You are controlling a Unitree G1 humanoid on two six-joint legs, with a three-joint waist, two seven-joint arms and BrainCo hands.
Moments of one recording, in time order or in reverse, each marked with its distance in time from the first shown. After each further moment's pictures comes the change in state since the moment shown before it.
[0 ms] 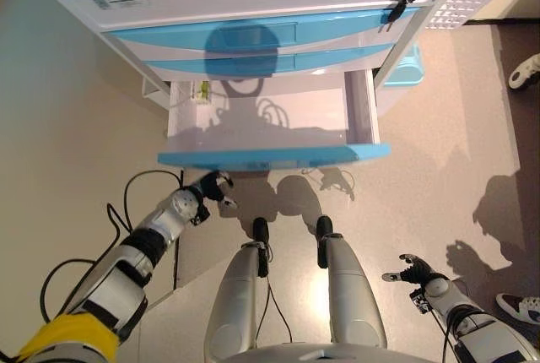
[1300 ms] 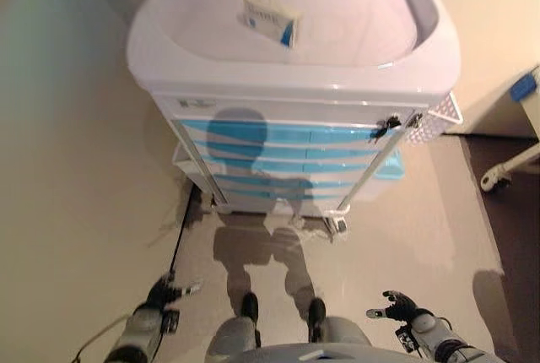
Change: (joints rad) left arm 0.772 -0.227 0.589 0.209 -0.253 -0.075 0.103; right arm 0.170 0.107 -0.066 0.007 0.002 -0.008 0.017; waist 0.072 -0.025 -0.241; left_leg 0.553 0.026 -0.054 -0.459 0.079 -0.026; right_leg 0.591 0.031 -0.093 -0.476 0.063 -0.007
